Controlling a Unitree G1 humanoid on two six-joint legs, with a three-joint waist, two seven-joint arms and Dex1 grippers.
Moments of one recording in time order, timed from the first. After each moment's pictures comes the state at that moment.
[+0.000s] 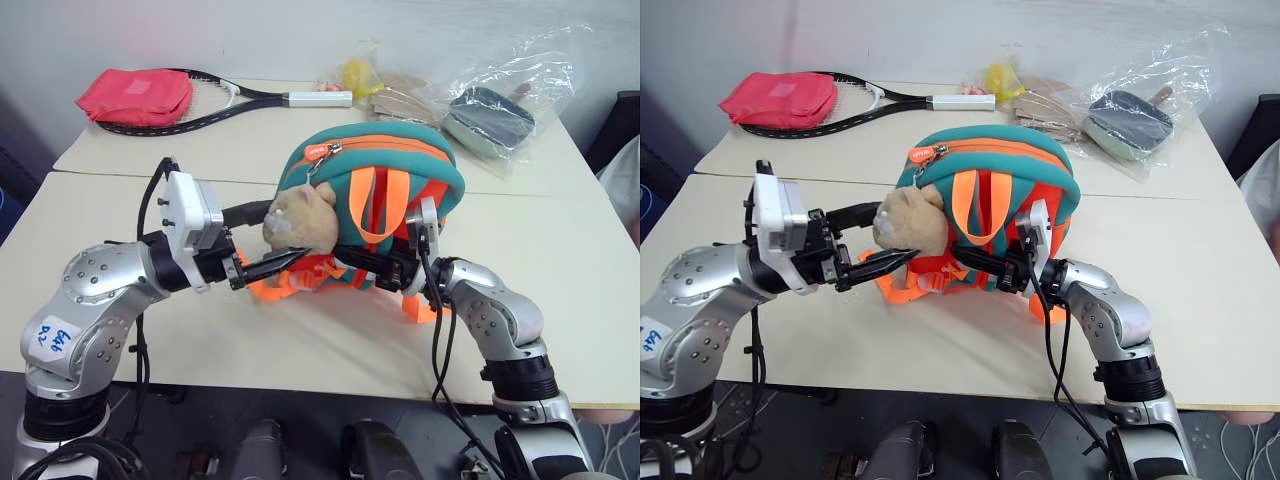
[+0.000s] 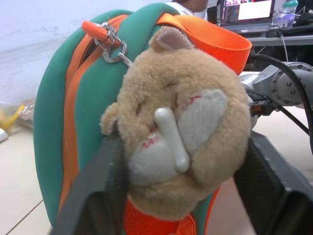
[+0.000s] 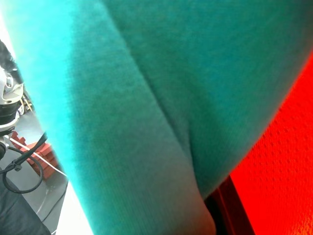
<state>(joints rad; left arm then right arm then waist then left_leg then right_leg) -0.41 0.66 0.19 -0.56 -0.71 0.60 -0.74 -0.49 -0.34 0.03 -0.10 0.67 0.57 0.94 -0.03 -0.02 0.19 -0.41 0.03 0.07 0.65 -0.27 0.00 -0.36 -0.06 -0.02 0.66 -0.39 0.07</state>
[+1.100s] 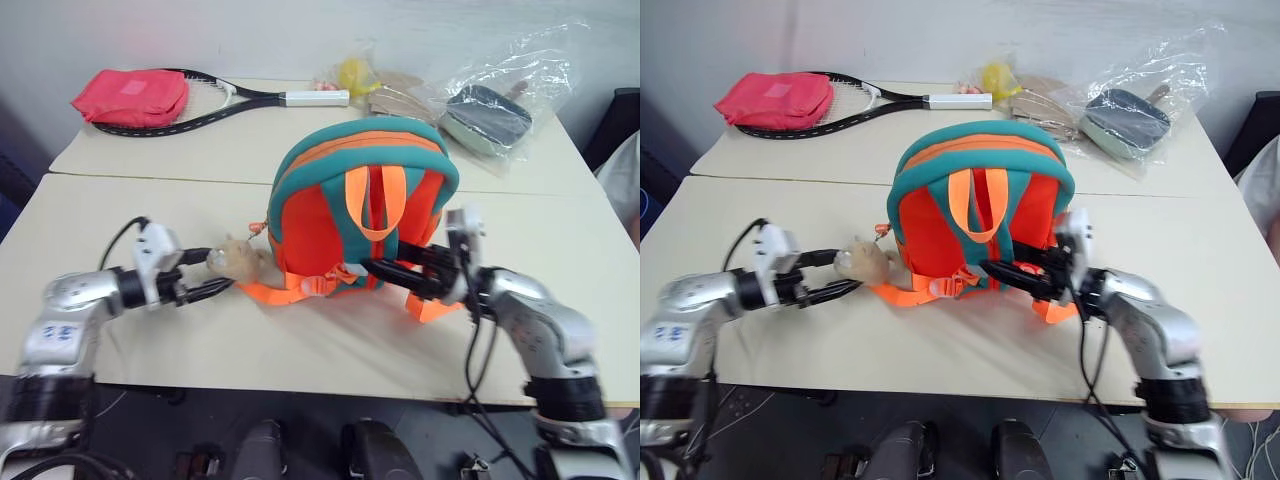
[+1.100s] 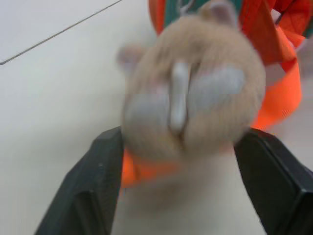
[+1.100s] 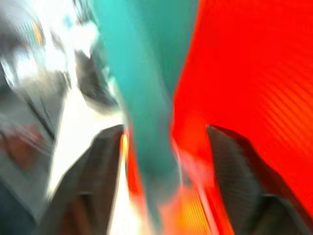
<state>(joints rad) -0.19 0.84 0.26 0.06 -0.43 0.28 -1.03 -0.29 -0.67 -0.10 -0.23 0.65 0.47 1.06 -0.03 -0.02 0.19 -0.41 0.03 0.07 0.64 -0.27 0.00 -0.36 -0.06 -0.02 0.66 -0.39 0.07</state>
